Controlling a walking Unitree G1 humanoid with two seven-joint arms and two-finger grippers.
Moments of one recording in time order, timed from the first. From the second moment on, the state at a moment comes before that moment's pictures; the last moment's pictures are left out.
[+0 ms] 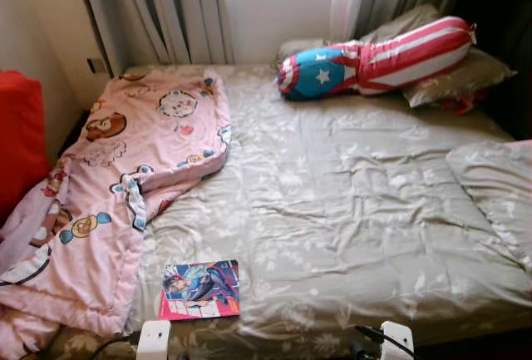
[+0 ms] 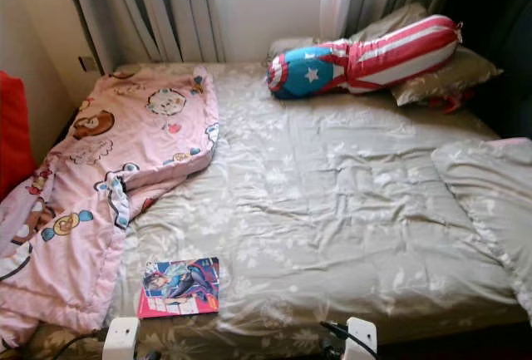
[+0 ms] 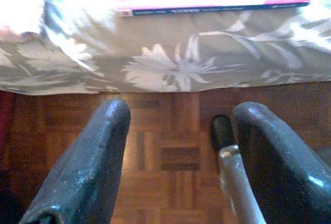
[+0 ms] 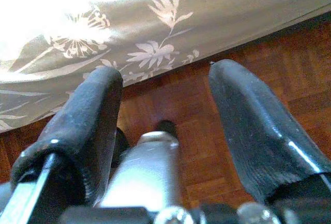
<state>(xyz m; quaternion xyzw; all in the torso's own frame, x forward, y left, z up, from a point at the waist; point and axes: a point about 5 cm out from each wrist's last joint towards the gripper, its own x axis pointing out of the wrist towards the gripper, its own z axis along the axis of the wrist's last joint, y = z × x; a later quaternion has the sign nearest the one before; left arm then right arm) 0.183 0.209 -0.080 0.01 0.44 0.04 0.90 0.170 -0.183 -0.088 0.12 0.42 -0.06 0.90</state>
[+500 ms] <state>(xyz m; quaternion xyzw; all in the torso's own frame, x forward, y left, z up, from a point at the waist) 0.183 0.208 -0.080 0.01 0.44 0.05 0.90 0.168 -0.185 -0.088 0.11 0.42 -0.06 0.90</state>
